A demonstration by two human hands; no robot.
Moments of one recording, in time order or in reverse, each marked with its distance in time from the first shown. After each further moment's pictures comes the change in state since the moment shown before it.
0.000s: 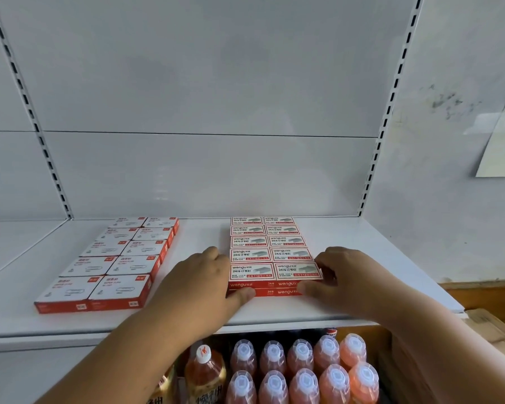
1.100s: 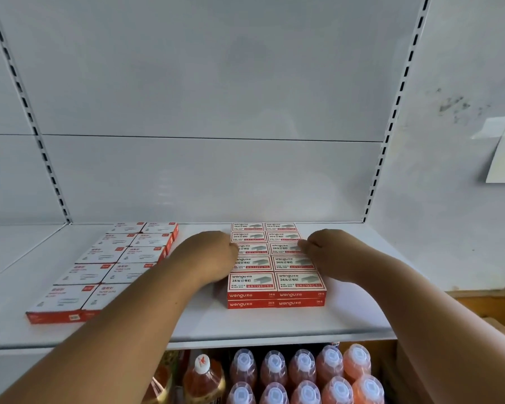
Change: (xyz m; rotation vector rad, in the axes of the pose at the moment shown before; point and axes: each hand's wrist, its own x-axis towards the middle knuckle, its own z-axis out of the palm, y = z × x) left_hand 0.083 -0.020 0.005 -0.086 -0.211 -0.271; right_hand 0.068 0.008 -0.003 0.096 -0.139 0.231
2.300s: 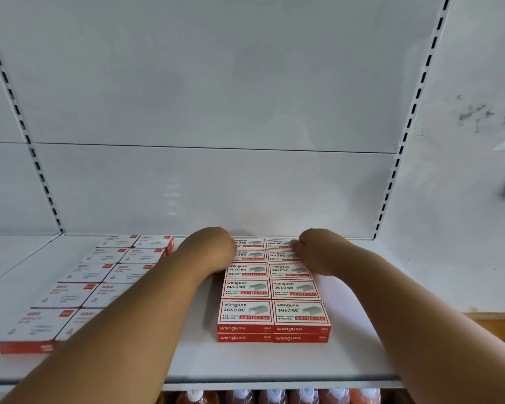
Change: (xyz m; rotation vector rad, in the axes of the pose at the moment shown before) left_hand 0.065 0.005 -0.001 0.041 -0.019 -0.090; right_hand 0.073 -0.002 0.002 -0.133 -0.032 -0.014
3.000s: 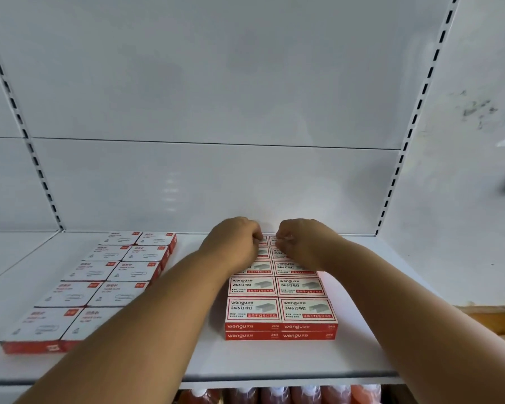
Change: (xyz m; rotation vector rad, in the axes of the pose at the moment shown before) left_hand 0.001 0.015 0.012 -0.149 0.233 0.308; right_hand 0.000 -0.025 -0.004 0.052 0.081 -0.179
